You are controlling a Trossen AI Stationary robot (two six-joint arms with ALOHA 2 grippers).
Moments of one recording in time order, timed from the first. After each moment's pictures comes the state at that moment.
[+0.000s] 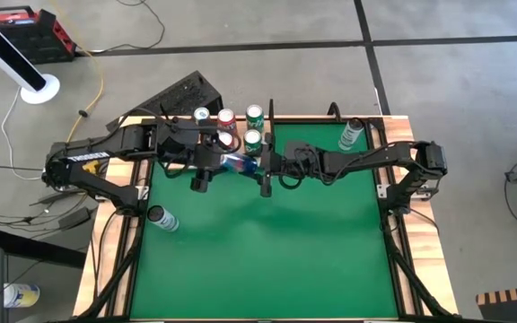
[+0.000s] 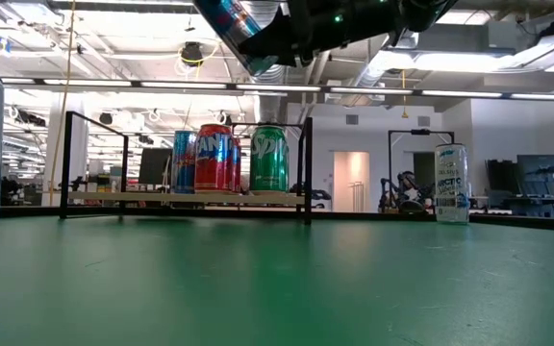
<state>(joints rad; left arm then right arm) 0.09 1.28 1.48 -0.80 -0.16 0.50 -0.10 1.64 1.12 0.35 0.06 -0.25</state>
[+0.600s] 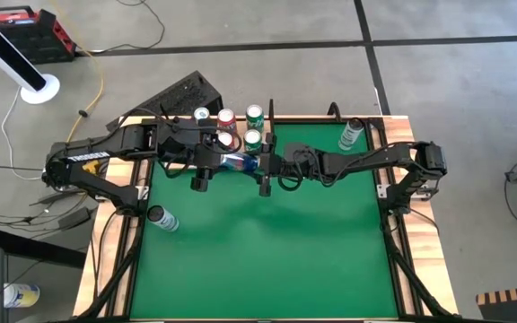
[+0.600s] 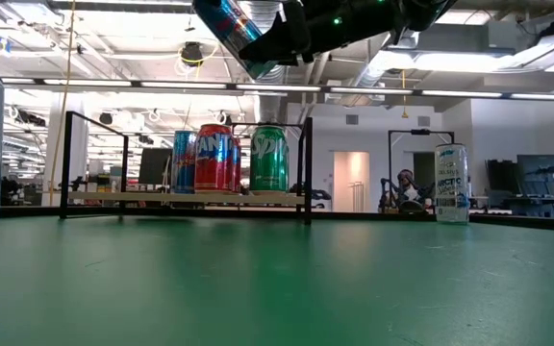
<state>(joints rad) 0.09 1.28 1.48 -0.82 -0.16 0.49 -0.09 1.64 1.12 0.35 0.13 -0.32</state>
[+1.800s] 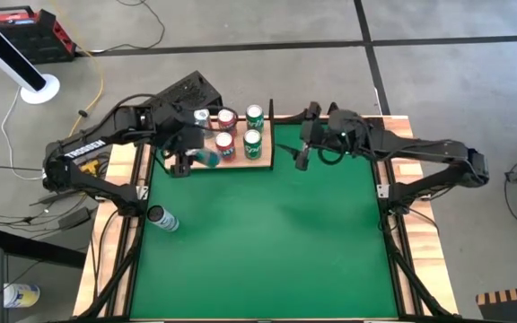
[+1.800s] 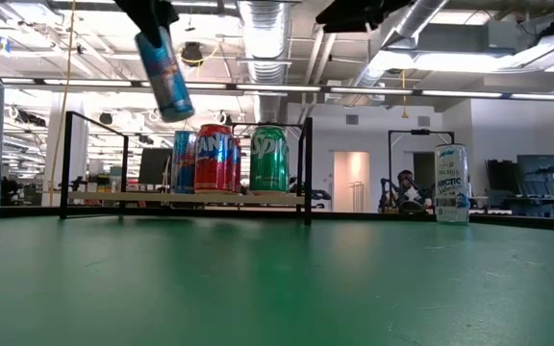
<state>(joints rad) 0.33 1.27 1.55 -1.23 -0.10 0.36 -0.23 1.24 1.13 -0.10 0.14 -0.32</state>
